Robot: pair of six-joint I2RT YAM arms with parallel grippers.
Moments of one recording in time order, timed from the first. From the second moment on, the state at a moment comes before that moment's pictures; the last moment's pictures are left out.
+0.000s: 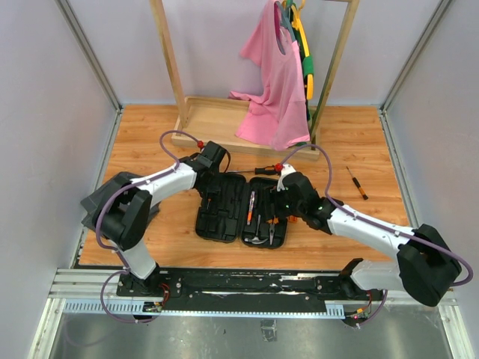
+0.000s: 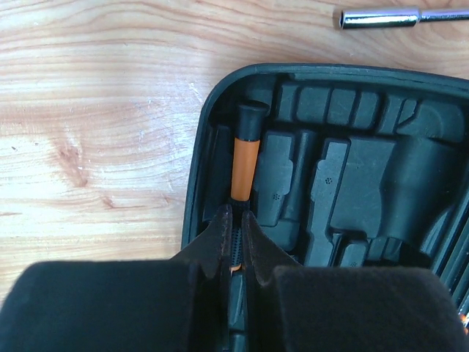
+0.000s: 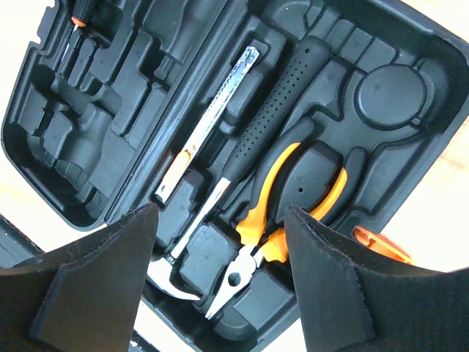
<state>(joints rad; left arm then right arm) -0.55 1.70 1.06 -0.47 -0.24 -0.49 0.75 1.24 0.64 -0.09 -0.03 0.42</state>
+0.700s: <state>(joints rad) -0.55 1.78 1.12 -0.53 -0.20 -0.34 0.71 1.23 0.62 -0.09 -0.06 0.44</state>
